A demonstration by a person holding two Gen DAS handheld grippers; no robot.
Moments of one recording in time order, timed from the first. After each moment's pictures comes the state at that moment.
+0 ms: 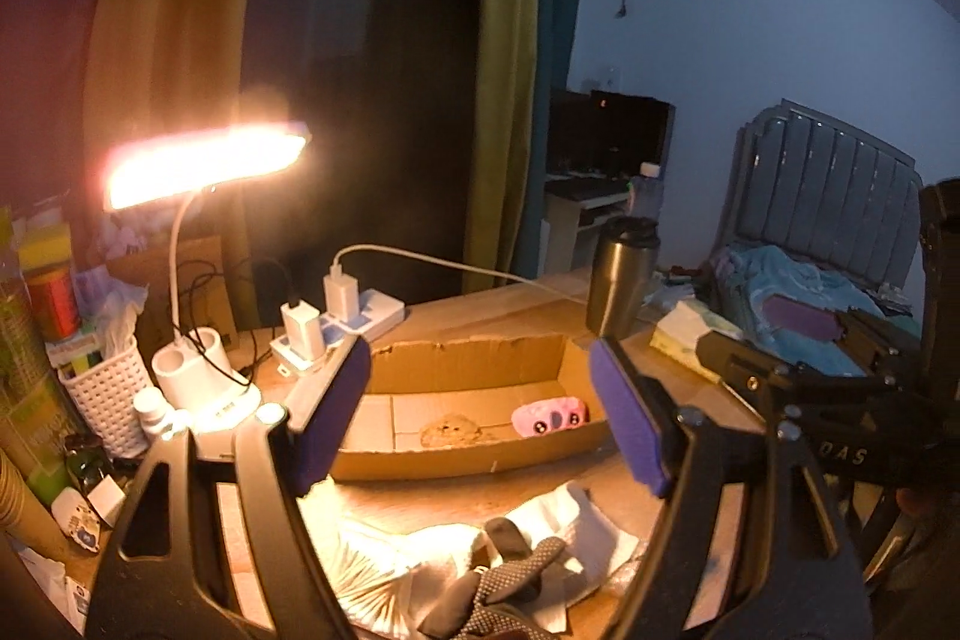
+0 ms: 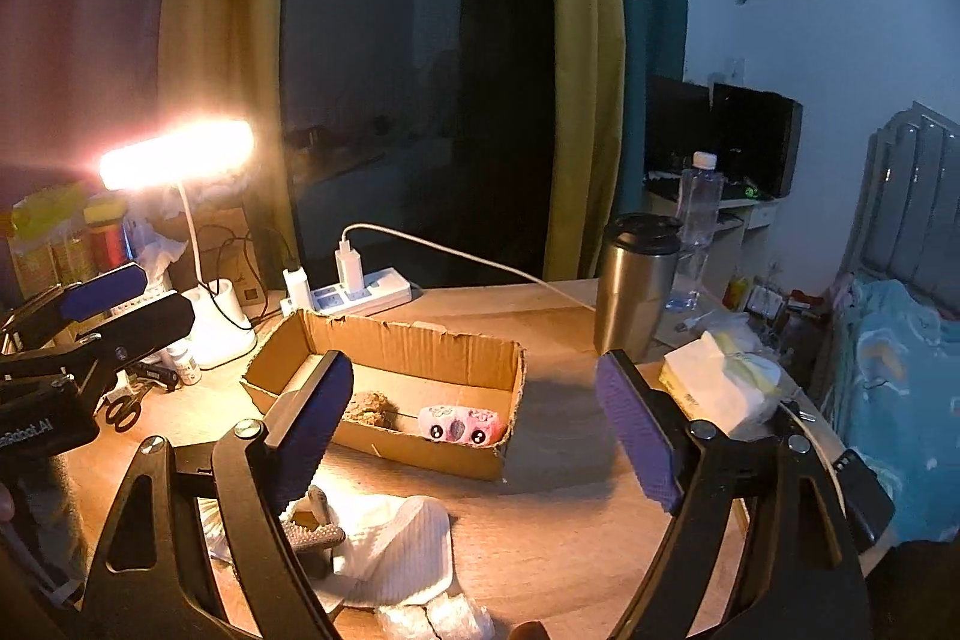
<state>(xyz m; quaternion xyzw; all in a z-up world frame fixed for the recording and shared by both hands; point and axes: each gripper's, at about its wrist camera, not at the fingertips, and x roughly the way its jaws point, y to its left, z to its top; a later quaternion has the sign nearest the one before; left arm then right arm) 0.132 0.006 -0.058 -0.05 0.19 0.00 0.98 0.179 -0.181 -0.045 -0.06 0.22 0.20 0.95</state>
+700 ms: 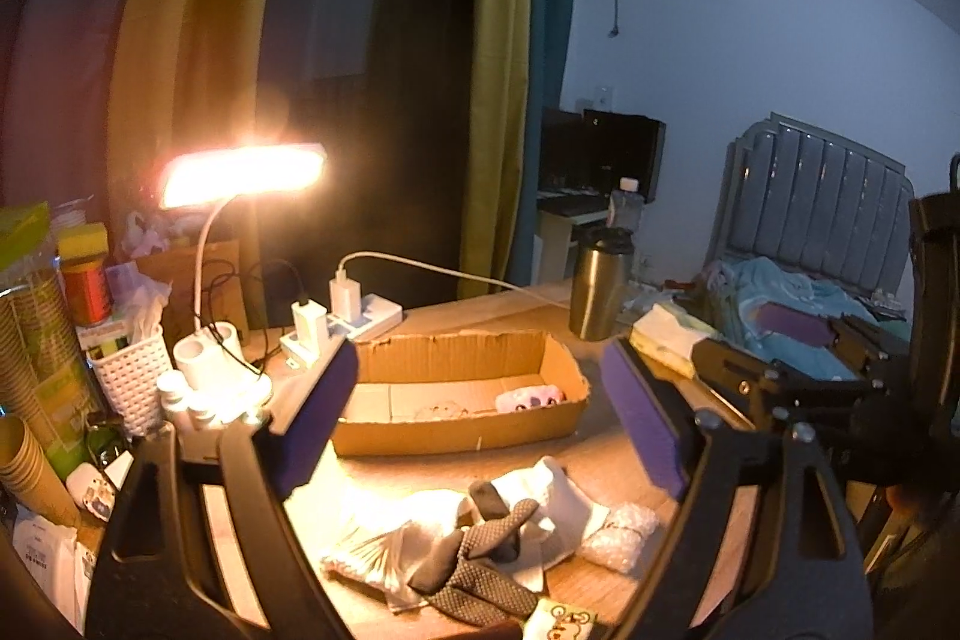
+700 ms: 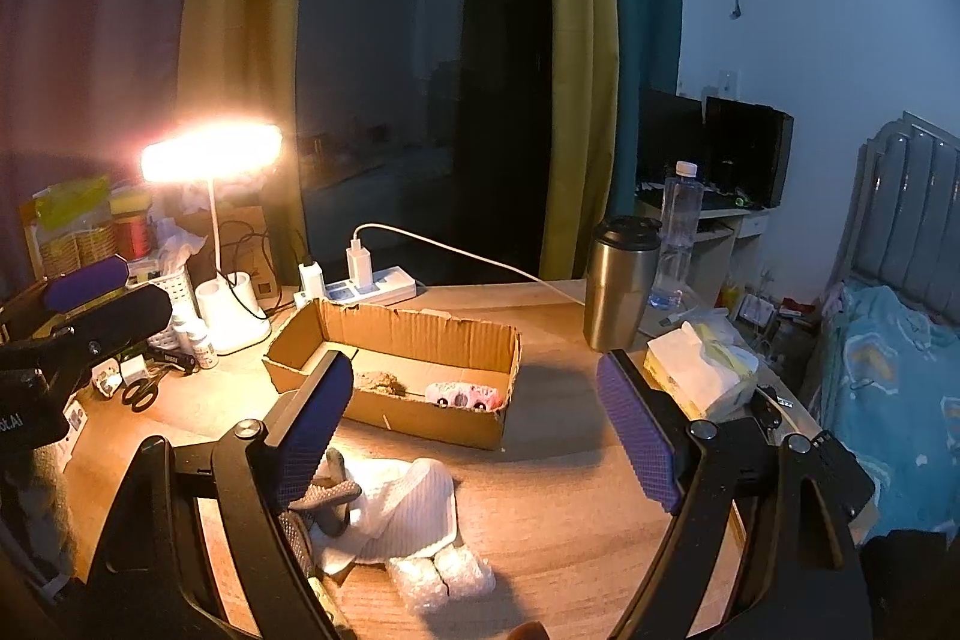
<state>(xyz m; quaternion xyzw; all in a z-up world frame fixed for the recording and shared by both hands) 0.074 -0.007 -0.048 -0.05 0.17 0.00 0.98 0.131 -0.192 -0.042 -0.07 0.21 0.20 0.96</state>
